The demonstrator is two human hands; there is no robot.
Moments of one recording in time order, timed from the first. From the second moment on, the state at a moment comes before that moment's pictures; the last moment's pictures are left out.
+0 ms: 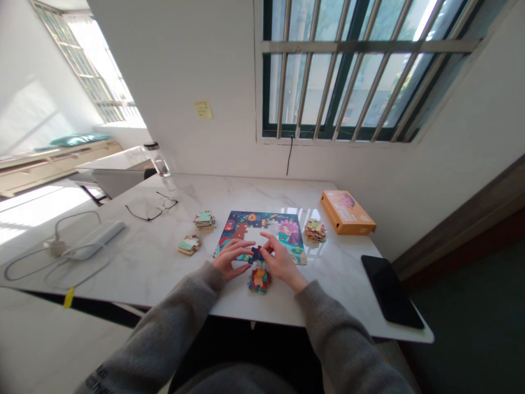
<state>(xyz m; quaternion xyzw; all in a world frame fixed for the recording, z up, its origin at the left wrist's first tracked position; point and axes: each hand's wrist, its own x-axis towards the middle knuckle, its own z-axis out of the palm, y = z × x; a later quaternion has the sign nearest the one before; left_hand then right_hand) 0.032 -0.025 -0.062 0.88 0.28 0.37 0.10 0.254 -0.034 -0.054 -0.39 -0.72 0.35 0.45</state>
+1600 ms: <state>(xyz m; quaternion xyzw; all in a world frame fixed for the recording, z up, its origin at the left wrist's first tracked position) 0.060 0.056 -0.075 0.85 0.50 0.15 0.05 0.278 -0.028 -0.066 -0.46 -0.83 0.07 0.29</state>
